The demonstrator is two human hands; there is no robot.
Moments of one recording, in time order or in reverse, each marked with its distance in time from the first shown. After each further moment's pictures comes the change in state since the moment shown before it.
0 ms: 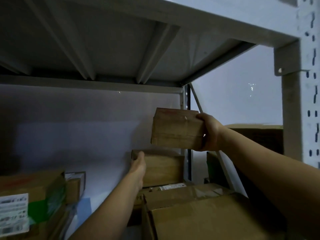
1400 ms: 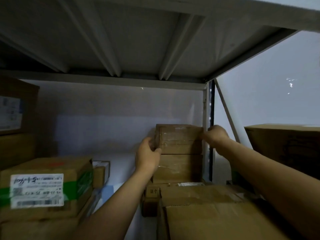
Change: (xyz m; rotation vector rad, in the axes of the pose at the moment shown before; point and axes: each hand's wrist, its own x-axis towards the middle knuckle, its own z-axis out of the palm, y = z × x) left_hand -0.029 0.012 -0.031 0.301 0.213 0.525; right_hand 0.038 0.034 0.034 -0.669 0.168 -0.354
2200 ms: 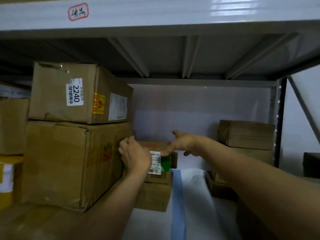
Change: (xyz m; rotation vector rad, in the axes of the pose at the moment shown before) left_hand -0.056 -0.025 -0.227 0.406 0.540 -0.182; right_hand -0.170 -0.148 0.168 -0.097 -0.842 -0.220
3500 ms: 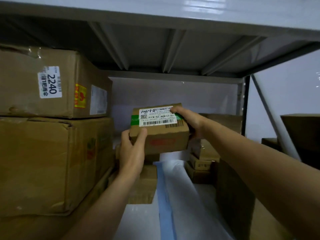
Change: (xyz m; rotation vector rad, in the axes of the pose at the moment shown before) left_hand -0.030 0.006 -0.013 -0.655 -0.367 -0.007; right_hand -0.025 0.015 -0.050 0.366 0.305 0.055
